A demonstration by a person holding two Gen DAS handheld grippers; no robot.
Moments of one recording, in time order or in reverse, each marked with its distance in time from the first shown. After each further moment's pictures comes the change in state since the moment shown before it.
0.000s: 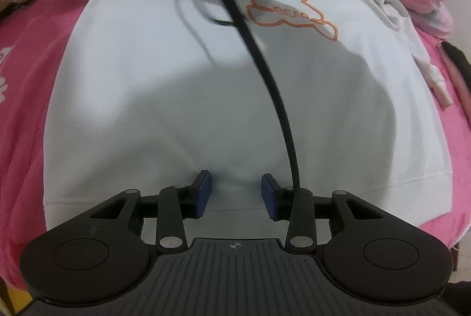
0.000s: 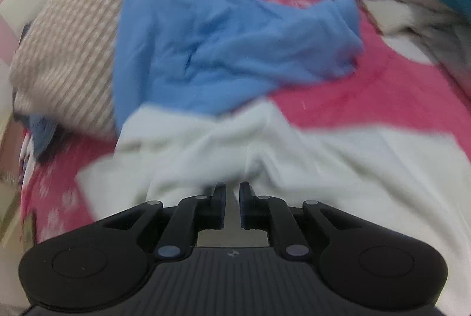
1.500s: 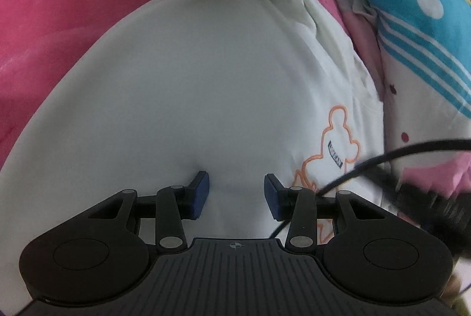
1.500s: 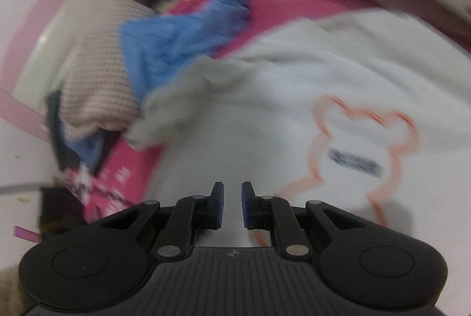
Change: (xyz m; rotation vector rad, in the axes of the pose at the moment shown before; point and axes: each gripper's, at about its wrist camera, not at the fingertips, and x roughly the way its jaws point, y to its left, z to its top) left arm 0.033 0.107 0.094 -0.751 -0.057 -0.231; right arm -0.128 -0.056 -0.124 0.373 -0.123 0.156
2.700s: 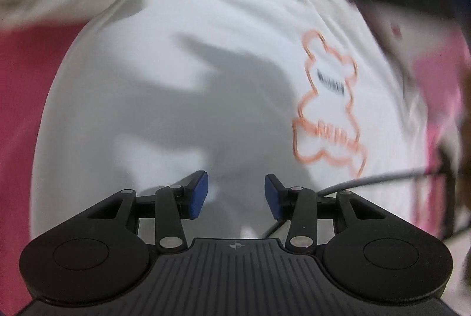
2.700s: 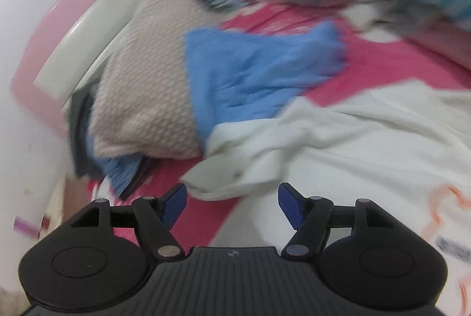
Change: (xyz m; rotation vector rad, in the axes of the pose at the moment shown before) left arm 0.003 -0.026 0.008 0.277 0.122 0.062; right arm 0.047 0.084 0.028 -0.088 -0.067 0.011
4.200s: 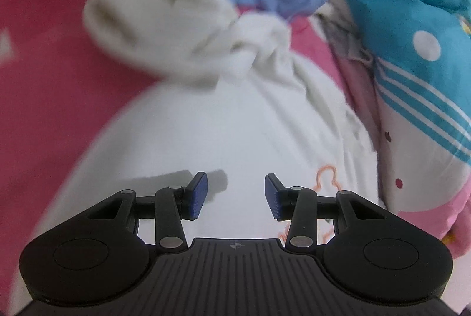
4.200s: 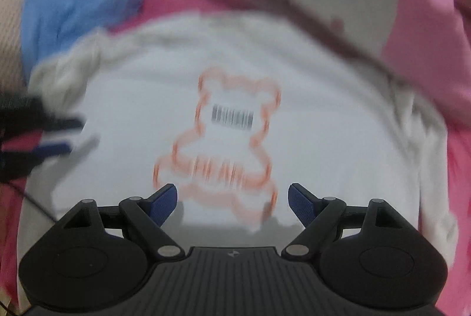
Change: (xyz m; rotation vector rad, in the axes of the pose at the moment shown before) left arm -0.040 0.020 0.036 -0.271 -0.288 0.029; right arm -0.075 -0.022 -0.089 0.029 0.030 -0.741
